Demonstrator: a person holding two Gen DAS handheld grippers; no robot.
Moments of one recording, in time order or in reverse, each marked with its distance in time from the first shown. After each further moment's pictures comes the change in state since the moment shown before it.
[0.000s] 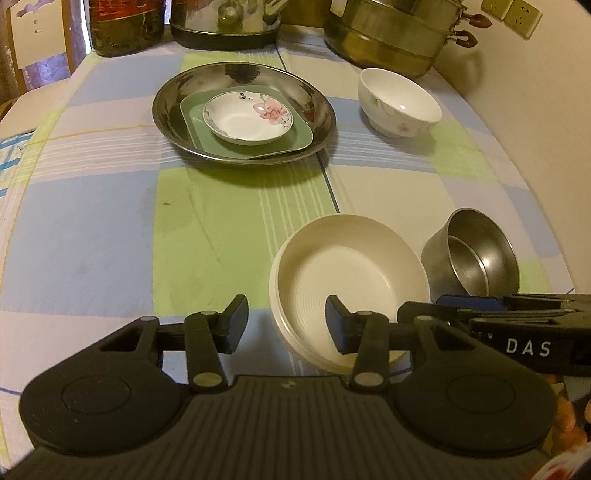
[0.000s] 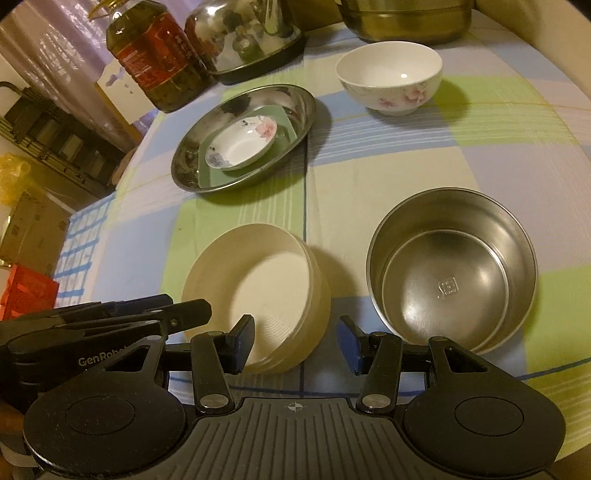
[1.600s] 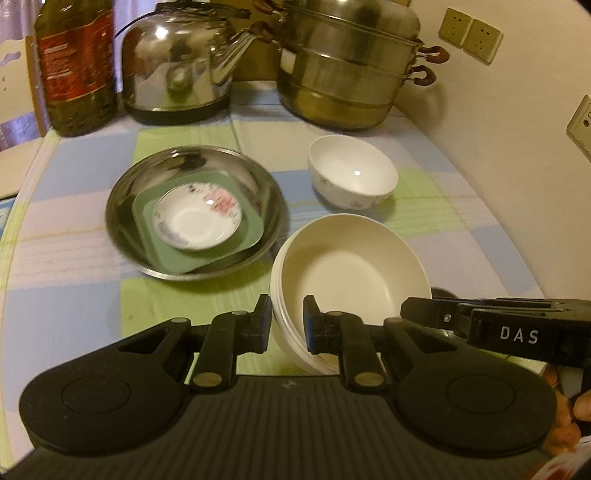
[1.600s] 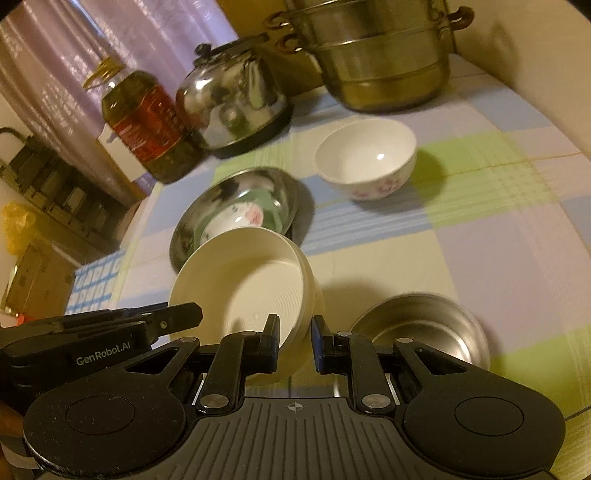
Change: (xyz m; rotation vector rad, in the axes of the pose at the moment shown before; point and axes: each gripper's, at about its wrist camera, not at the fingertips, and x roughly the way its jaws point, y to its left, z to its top) left arm -0.012 -0.043 0.071 0.107 -0.122 -0.059; right arm -0.036 -0.027 0.054 0.052 -0.169 0.028
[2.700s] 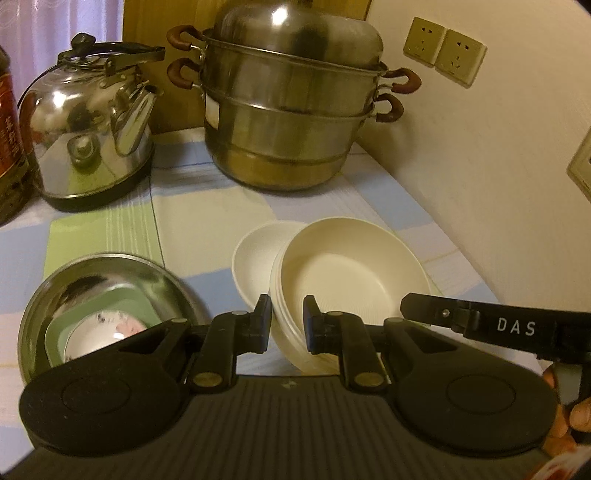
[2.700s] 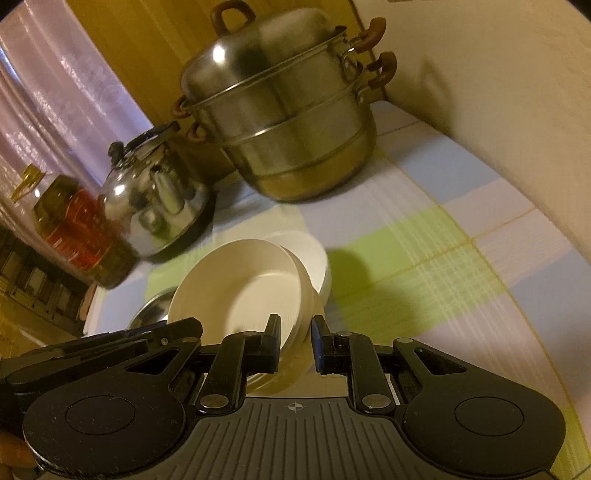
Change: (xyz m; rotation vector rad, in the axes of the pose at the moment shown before) left arm 0.084 -0.048 0.112 0.084 -0.063 -0.101; right arm 0.008 -0.068 0.106 0.137 -0.157 -0.114
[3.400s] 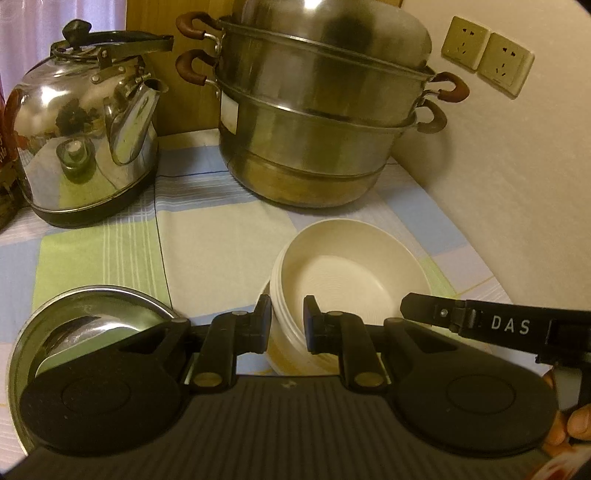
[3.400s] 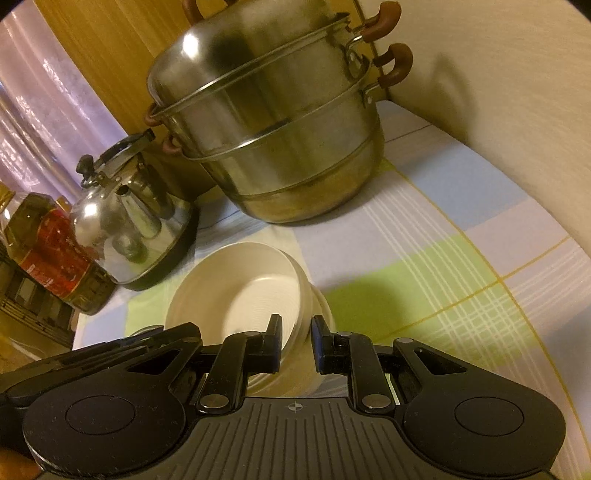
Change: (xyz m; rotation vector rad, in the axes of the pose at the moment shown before) left arm 0.056 0.026 0.030 -0.027 0.009 0.035; right arm 0.066 -0.003 0.038 0.015 0.017 -0.020
